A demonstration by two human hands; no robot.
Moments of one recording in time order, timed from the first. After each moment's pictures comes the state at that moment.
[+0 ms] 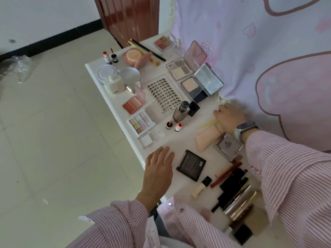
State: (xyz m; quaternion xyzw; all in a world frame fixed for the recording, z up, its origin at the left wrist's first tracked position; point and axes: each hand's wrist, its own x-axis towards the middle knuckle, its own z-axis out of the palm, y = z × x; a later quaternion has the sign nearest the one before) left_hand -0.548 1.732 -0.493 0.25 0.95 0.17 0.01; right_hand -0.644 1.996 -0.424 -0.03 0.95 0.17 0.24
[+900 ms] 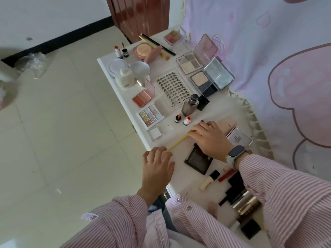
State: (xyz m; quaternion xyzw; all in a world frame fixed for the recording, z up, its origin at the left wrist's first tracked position) left_hand -0.537 1.705 -0.500 0.22 0.95 0.20 -0.11; right_hand -0.586 1.923 -0.465 -0.26 0.96 0.04 -0.01
